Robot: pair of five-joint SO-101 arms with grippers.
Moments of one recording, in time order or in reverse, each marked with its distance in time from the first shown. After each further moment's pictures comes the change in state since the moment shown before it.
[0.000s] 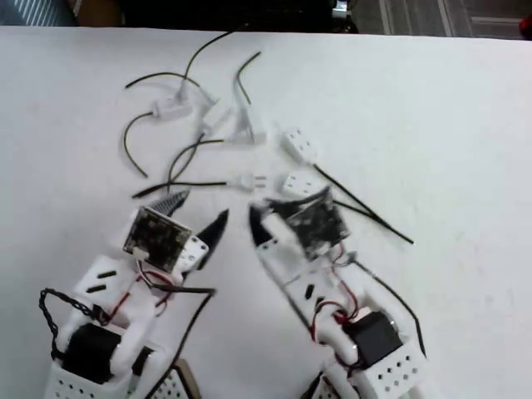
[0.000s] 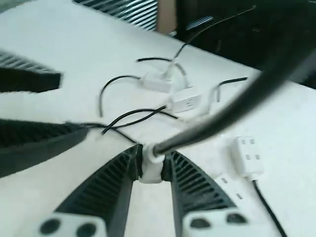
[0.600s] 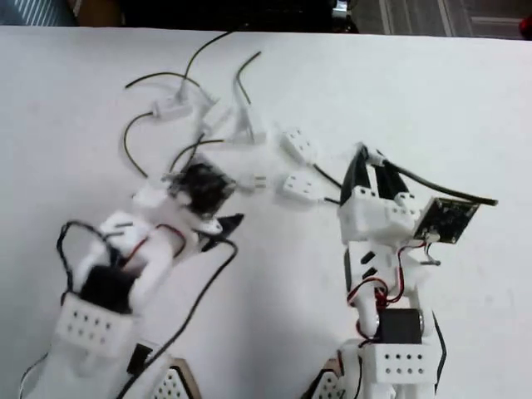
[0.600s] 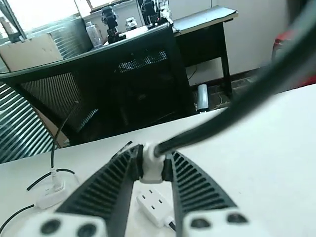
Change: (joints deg) left arm 1.2 36.0 -17.1 -1.7 -16.8; right arm 28.1 0.0 7.2 -21.4 -18.4
